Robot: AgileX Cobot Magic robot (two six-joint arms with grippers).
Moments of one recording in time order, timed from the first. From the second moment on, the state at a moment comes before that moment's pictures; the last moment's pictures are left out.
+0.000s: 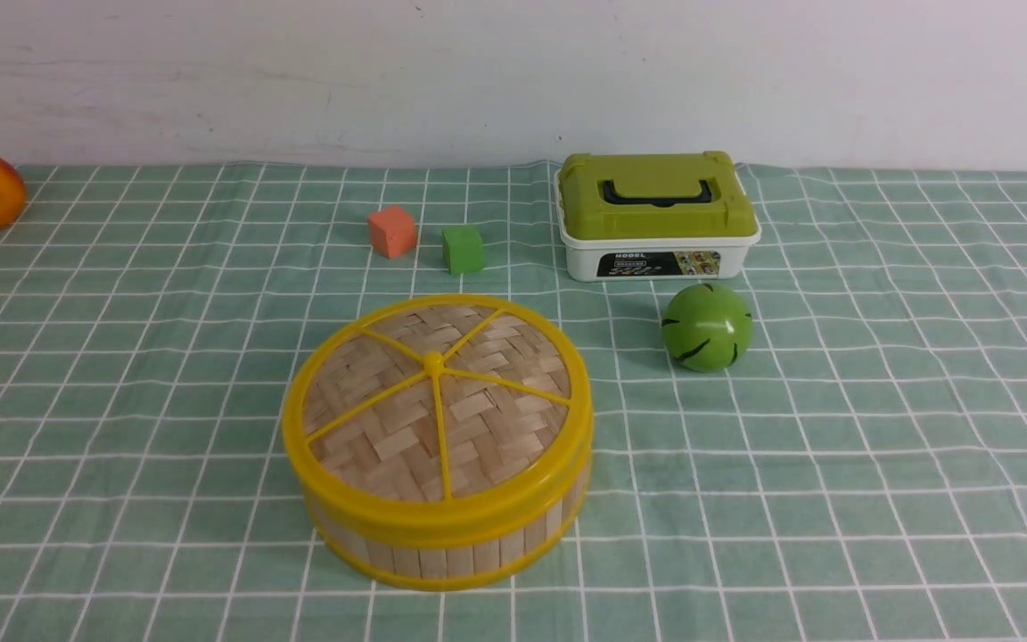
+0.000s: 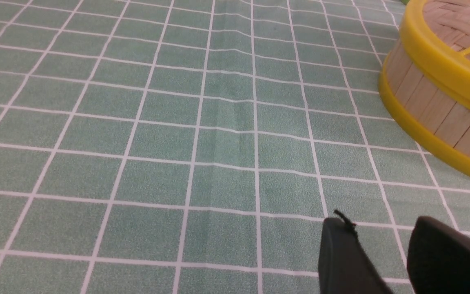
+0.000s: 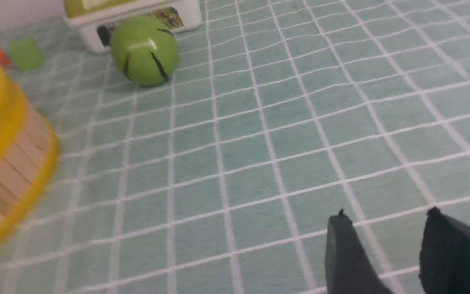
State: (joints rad) right arm -0.04 -0.01 0.02 0.33 0.39 0.23; left arm -0.05 -0.01 0.03 0.04 0.39 -0.23
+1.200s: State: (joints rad) right arm -0.04 0.88 -1.09 0.43 1.19 -0.38; left arm -0.05 -0.01 0.03 0.04 0.39 -0.23
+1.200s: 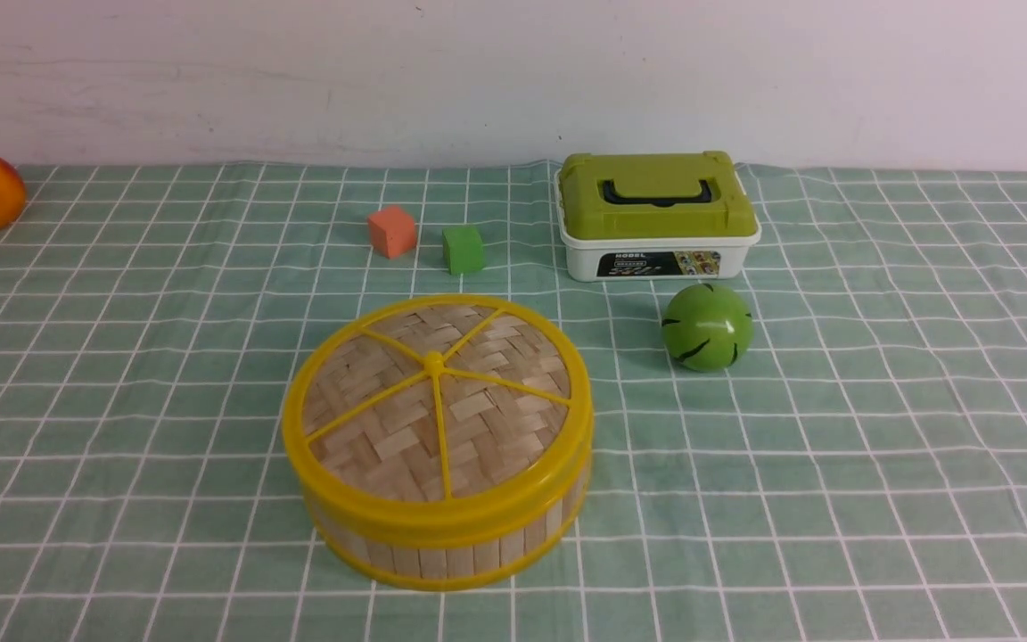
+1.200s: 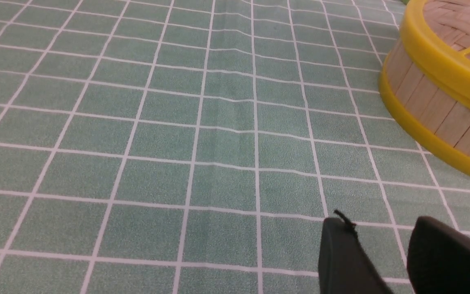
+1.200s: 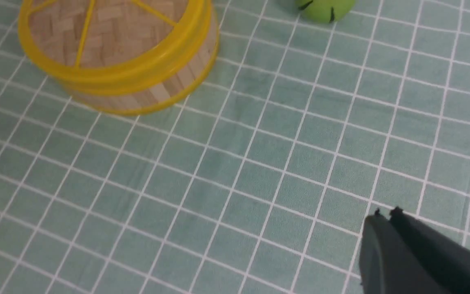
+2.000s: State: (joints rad) right arm 0.63 1.83 -1.89 0.04 1.25 -0.17; left arm -0.05 -0.01 0.03 0.04 0.39 -0.23
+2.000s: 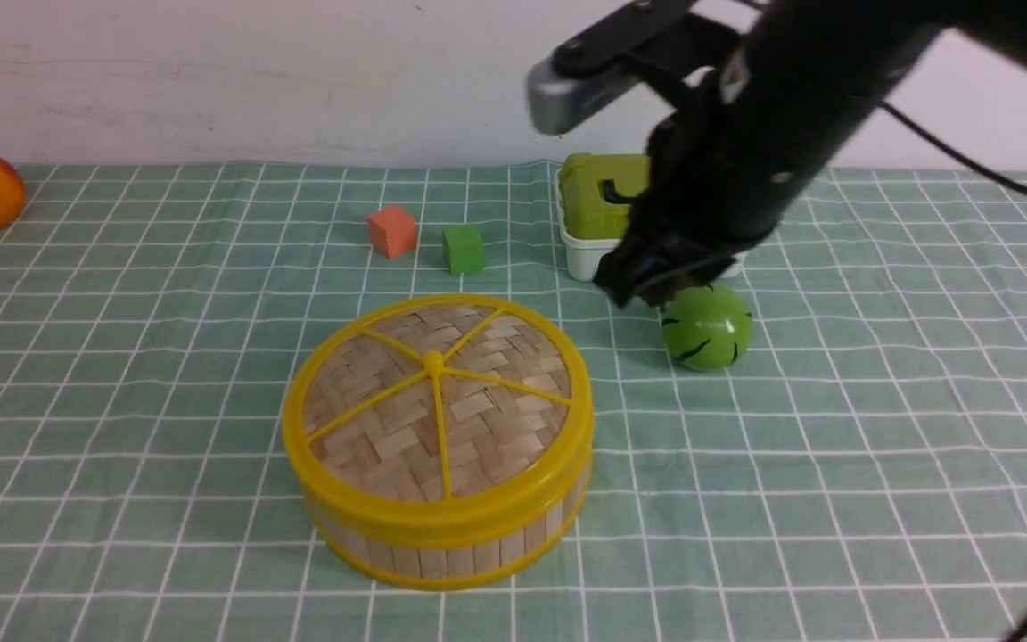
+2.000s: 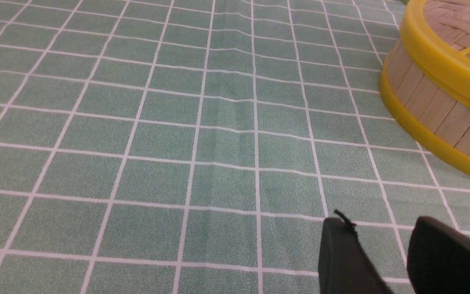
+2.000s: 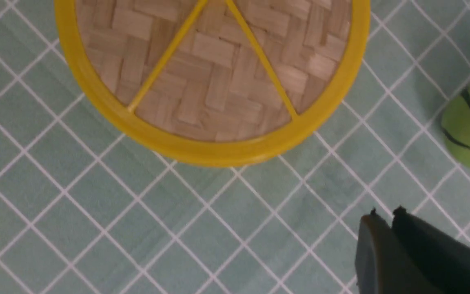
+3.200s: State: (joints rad) right arm 0.70 2.27 -2.20 0.13 1.06 -0.14; left arm -0.05 -0.01 0.03 0.04 0.39 -0.23
